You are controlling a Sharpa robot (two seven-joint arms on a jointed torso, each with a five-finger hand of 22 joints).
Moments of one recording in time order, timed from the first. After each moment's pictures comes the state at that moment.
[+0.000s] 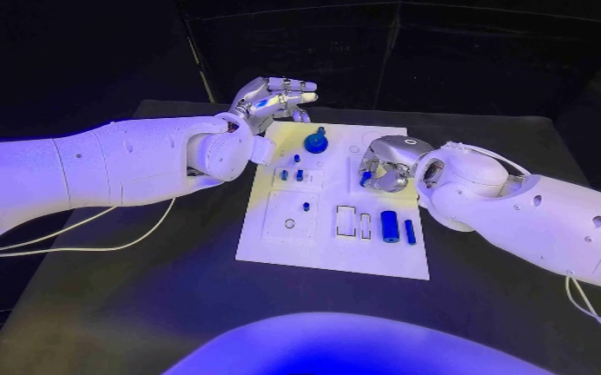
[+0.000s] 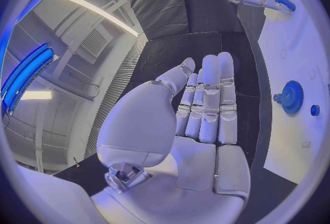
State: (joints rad) left arm 1.26 -0.84 -0.20 1.44 0.14 -0.23 0.53; left_hand 1.33 -0.04 0.34 -0.17 0.05 1.02 0.18 0.13 0.07 1.08 0.11 0.24 0.07 1.23 0.02 0.85 0.37 0.17 1.10 0.11 0.56 0.66; right arm 1.15 -0.62 -0.05 1.45 -1.62 -0.15 -0.22; right_hand 1.36 -0.09 0.43 -0.07 0.15 1.09 0.14 0.11 0.09 1.16 0.07 0.30 0.08 1.47 -0.01 1.33 1.20 0.09 1.42 0.09 1.32 1.17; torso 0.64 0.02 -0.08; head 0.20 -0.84
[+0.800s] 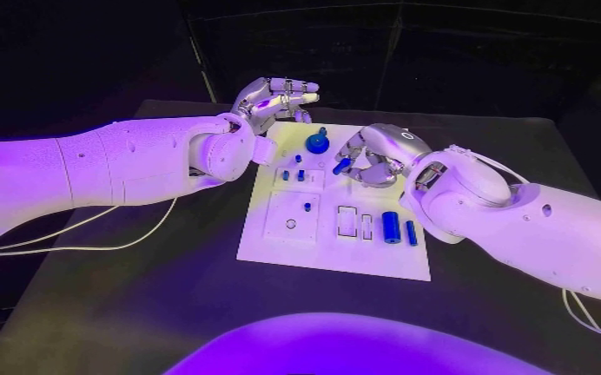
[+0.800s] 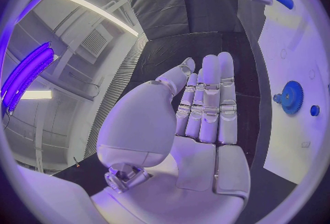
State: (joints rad) left arm 1.26 -0.84 -0.20 1.44 0.14 -0.23 0.53; left_hand 1.33 -0.04 0.34 -0.17 0.05 1.02 0.18 0.13 0.07 1.08 0.11 0.24 0.07 1.23 0.02 0.85 0.37 0.17 1.10 0.11 0.56 0.66; right arm 1.15 -0.64 -0.05 1.60 -1.54 -0.38 -0.19; right_hand 1.37 -0.08 0.44 -0.08 0.15 1.09 0.14 0.11 0.09 1.16 0.06 0.30 0.08 1.47 -0.01 1.33 1.20 0.09 1.42 0.09 1.33 1.17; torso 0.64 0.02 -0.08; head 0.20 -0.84
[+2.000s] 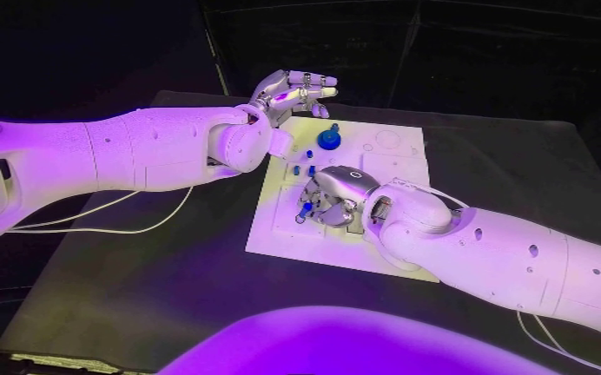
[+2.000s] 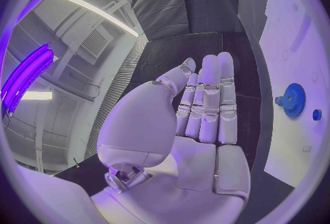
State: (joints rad) left arm 1.26 -0.82 -0.20 1.42 0.14 -0.23 0.53; left_hand 1.34 -0.03 0.34 -0.17 0.05 1.01 0.18 0.13 0.07 1.07 0.11 0.24 0.07 1.23 0.02 0.84 0.37 0.17 1.10 0.11 0.56 0.66; right arm 1.10 -0.43 -0.17 1.51 -1.51 -0.29 -0.12; right_hand 1.37 -0.09 0.44 -0.08 0.16 1.09 0.14 0.11 0.09 1.16 0.06 0.29 0.08 1.47 -0.01 1.33 1.19 0.09 1.42 0.09 1.33 1.16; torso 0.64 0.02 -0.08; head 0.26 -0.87
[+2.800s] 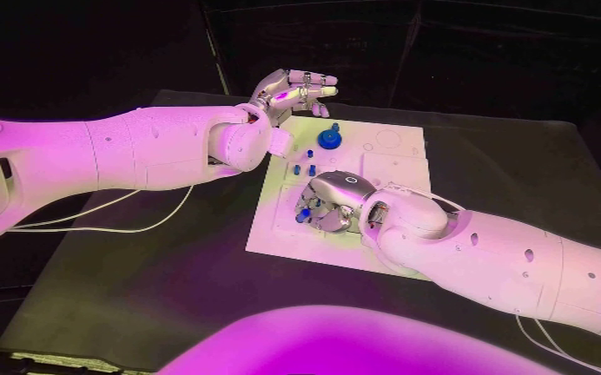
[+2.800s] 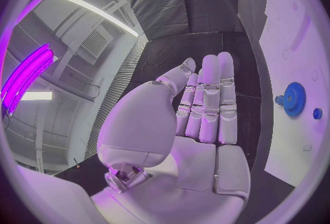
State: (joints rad) left arm 1.26 -0.82 -0.20 1.42 0.14 -0.23 0.53; left_hand 1.34 -0.03 0.34 -0.17 0.05 1.01 0.18 0.13 0.07 1.07 0.11 0.24 0.07 1.23 0.02 0.84 0.37 0.17 1.10 0.11 0.56 0.66; right arm 1.10 -0.42 -0.18 1.51 -1.54 -0.27 -0.12; right_hand 1.37 -0.09 0.44 -0.08 0.15 1.09 0.14 0.10 0.08 1.16 0.06 0.29 0.08 1.47 -0.01 1.33 1.19 0.09 1.42 0.09 1.33 1.16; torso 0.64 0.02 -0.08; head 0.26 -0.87
